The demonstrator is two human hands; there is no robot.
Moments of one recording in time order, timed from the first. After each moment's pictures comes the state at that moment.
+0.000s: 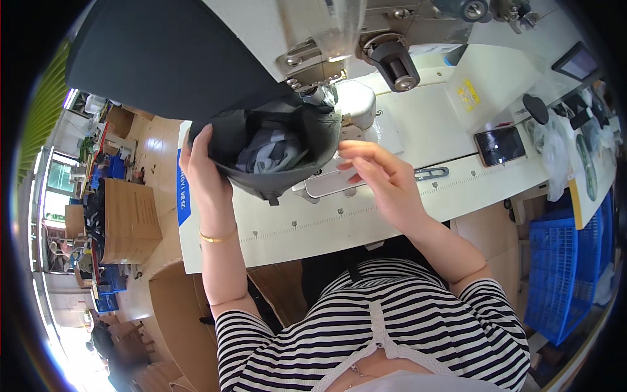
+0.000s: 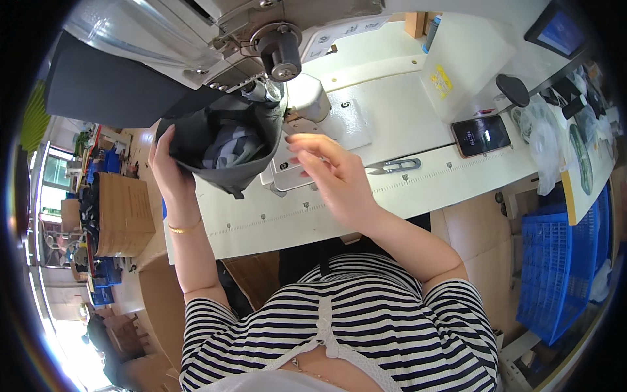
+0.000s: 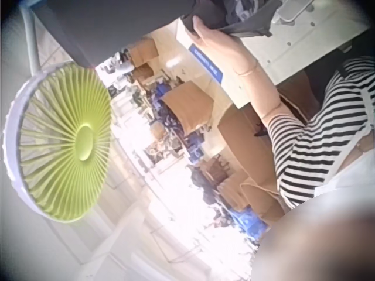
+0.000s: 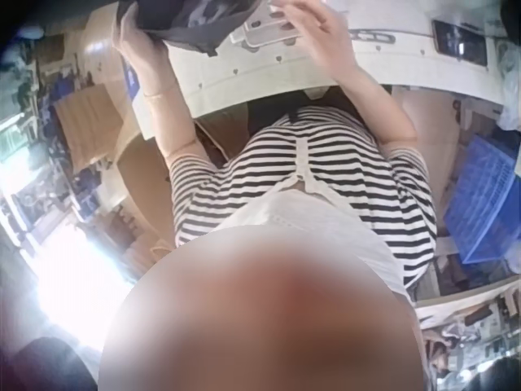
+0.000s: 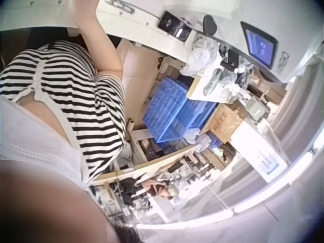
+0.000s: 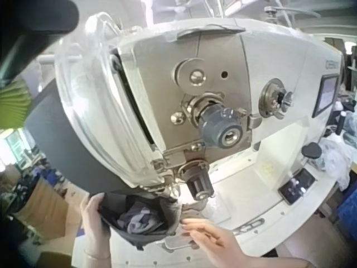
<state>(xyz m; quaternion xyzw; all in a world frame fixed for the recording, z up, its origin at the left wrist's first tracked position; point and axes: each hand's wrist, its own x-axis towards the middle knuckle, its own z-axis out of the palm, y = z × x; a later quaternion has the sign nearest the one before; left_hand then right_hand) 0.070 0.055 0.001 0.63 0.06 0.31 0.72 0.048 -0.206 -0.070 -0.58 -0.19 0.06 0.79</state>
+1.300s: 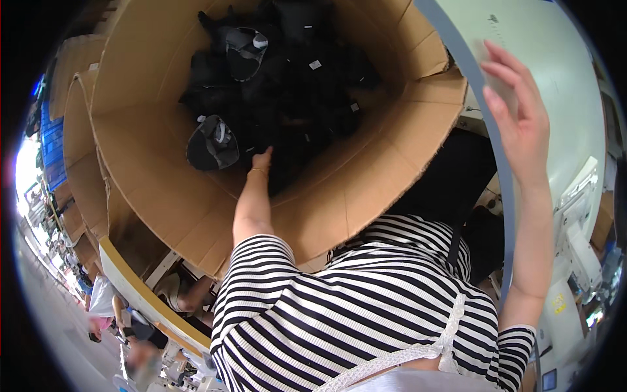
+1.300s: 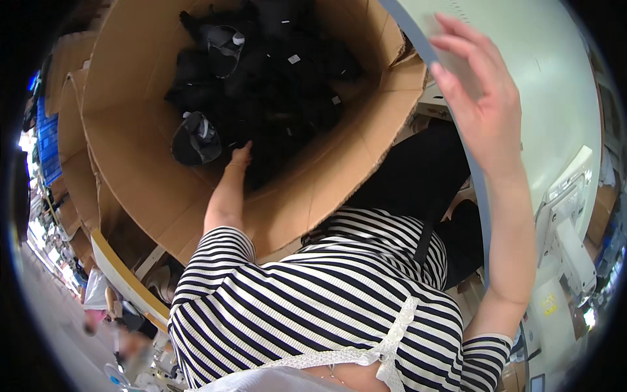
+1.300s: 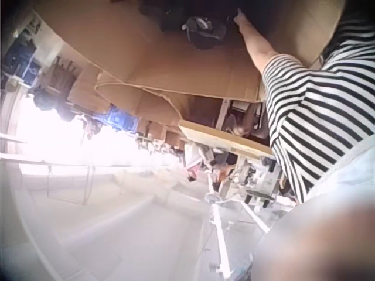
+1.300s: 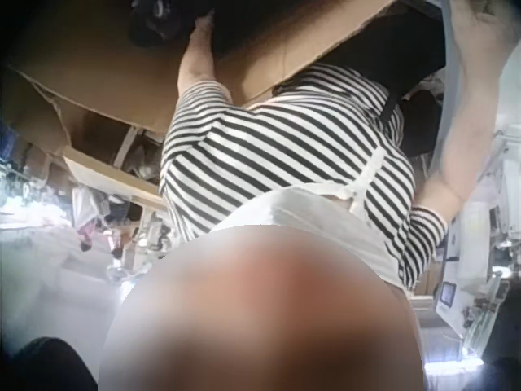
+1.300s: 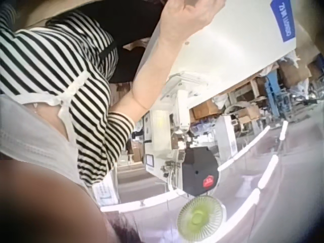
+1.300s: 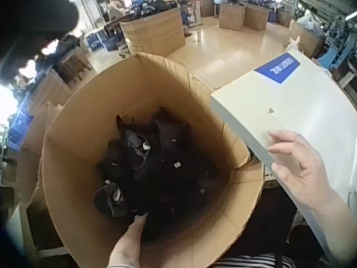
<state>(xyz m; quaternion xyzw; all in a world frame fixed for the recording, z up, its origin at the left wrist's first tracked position) -0.568 0.148 -0.643 0.27 0.83 0.04 0.48 -0.069 0.148 -0.167 -0.66 -0.69 0.11 0.29</state>
